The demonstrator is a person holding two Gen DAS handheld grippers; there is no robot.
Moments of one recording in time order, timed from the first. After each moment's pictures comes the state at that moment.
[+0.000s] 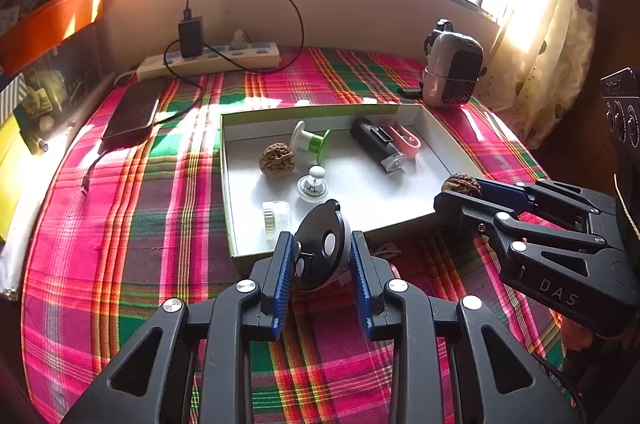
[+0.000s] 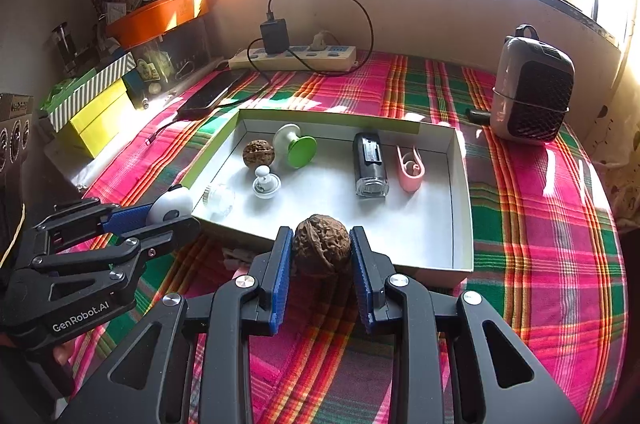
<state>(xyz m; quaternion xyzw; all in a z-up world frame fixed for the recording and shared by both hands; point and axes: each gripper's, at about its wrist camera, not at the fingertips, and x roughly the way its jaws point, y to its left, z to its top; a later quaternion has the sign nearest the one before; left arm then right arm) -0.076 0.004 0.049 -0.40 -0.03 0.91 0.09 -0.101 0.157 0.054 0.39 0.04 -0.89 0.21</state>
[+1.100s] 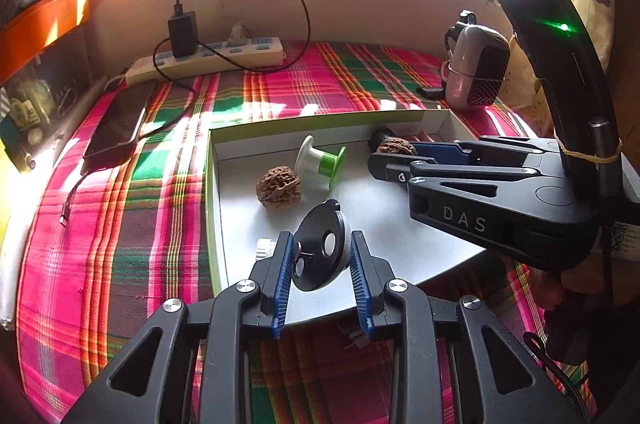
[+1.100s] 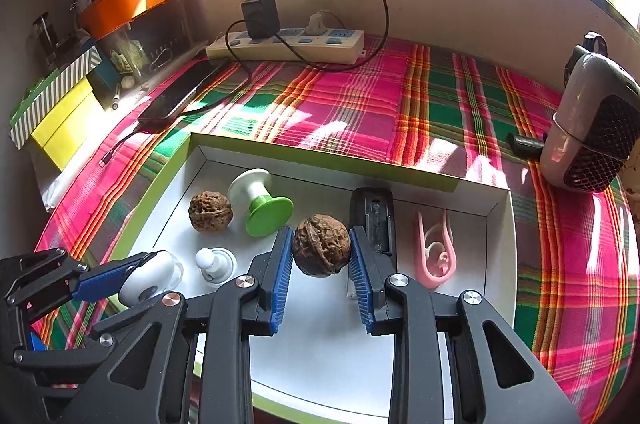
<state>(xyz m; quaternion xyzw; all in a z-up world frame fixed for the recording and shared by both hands) -0.123 0.010 0.032 -0.41 -0.02 0.91 0.07 -0.199 0.125 0.030 0.43 0.06 -0.87 0.23</state>
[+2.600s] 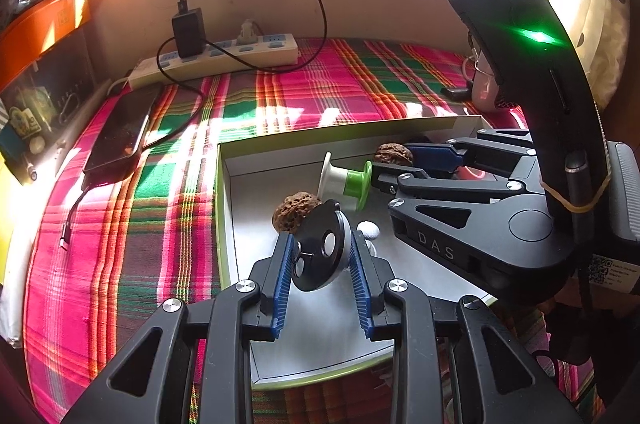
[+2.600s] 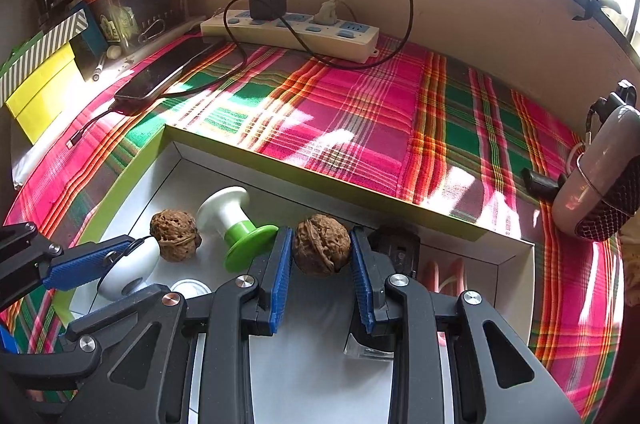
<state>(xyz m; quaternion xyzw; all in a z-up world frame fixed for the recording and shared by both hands) -0.152 0.008 0.022 -0.42 -0.01 0.91 0.05 -0.223 0.097 0.013 0.43 0.13 -0.87 0.22</state>
